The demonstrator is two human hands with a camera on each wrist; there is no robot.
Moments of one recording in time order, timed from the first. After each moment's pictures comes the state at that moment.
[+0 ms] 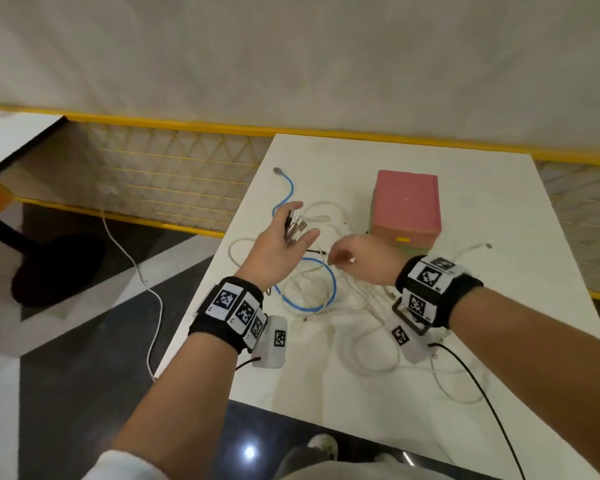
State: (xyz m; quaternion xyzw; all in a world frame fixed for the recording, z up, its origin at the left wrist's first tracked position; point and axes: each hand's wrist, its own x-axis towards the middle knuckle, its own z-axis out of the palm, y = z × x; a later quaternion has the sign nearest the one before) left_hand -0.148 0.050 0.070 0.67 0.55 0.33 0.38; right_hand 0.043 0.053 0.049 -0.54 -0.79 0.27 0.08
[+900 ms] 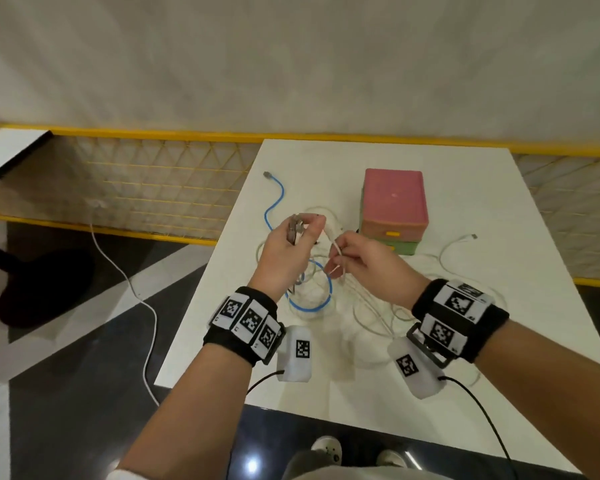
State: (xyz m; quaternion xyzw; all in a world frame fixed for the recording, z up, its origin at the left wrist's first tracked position) left_hand -0.124 0.024 0.083 0.57 0.52 0.41 0.48; right_hand 0.039 -0.005 0.065 -0.50 -0.68 0.41 0.34
